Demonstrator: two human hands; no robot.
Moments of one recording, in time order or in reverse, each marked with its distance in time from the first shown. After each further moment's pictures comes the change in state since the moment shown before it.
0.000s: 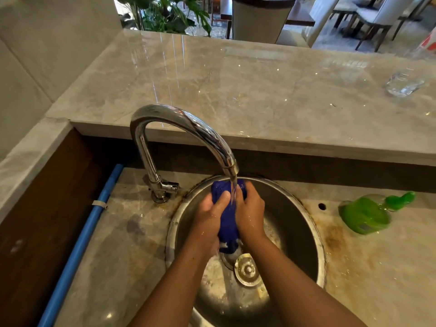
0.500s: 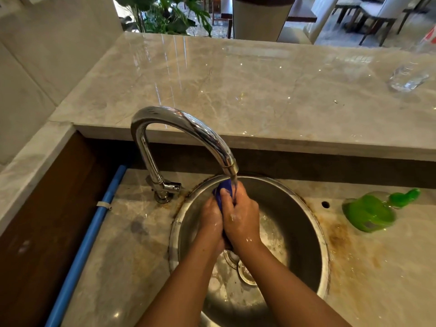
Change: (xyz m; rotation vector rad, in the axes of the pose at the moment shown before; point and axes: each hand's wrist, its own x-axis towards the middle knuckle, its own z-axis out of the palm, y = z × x) left_hand 0.009 -0.003 0.014 0.017 0.155 -0.153; right_hand -0.026 -0.017 0.008 -0.079 -0.055 -0.171
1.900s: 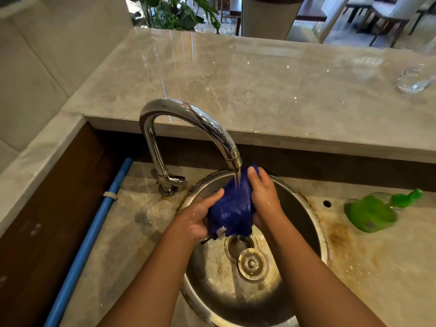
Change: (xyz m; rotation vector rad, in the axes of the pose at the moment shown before) left_hand 0.000 0.025 -0.041 -0.006 -0.138 -0.277; right_hand 0.037 -0.001 -0.032 0.621 -0.105 0.439
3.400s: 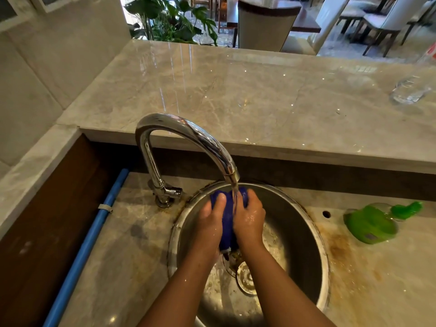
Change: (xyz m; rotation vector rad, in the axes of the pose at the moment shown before) left_hand -0.007 -0.021 0.037 0.194 0.196 0.450; right_hand -0.008 0.032 0.019 -0.409 0.246 -0.242
